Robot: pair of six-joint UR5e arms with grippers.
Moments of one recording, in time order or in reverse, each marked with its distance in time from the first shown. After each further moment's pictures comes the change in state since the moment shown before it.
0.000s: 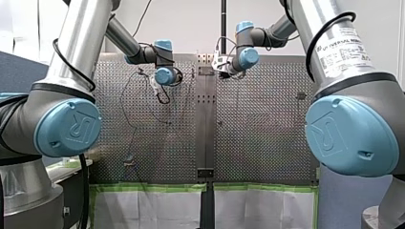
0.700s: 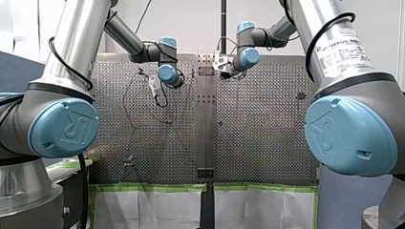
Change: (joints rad) left arm -0.057 0.027 -0.025 -0.167 -0.123 0.051; right arm -0.006 0.001 -0.005 0.007 -0.004 -0.006
